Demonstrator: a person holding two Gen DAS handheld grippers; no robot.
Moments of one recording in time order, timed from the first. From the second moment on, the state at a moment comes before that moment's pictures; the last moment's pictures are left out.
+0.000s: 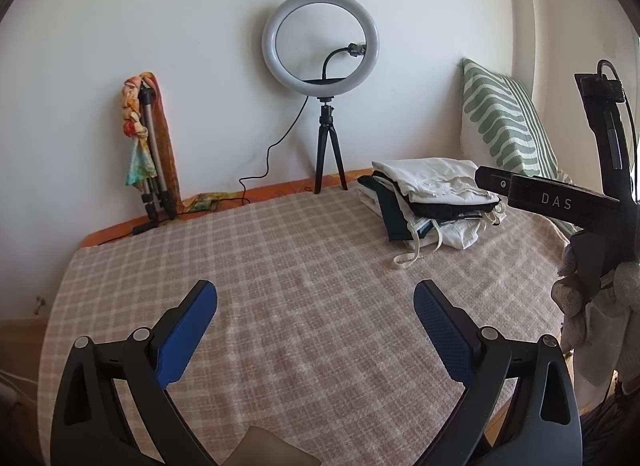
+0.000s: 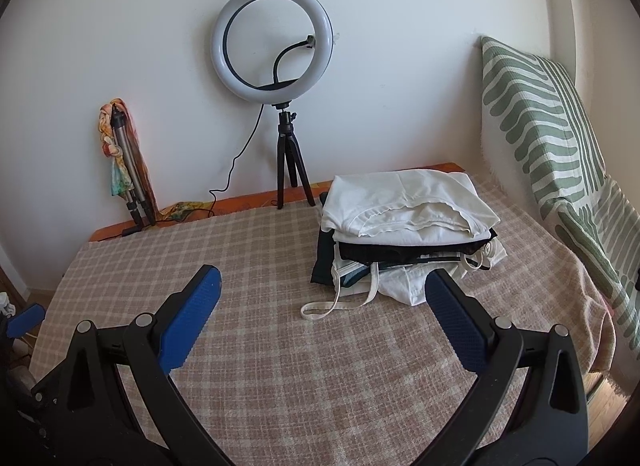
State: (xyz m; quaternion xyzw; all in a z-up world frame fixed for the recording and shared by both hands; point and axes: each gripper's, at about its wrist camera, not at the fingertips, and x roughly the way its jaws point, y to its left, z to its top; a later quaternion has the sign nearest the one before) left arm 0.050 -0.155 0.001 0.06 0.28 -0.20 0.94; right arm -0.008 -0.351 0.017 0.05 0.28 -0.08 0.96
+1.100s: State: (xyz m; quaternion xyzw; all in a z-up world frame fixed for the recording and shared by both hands) left arm 0.049 -0.150 -0.004 0.07 0.28 -0.19 0.94; right arm 0.001 -0.336 0.009 0.04 0.28 -0.06 0.96
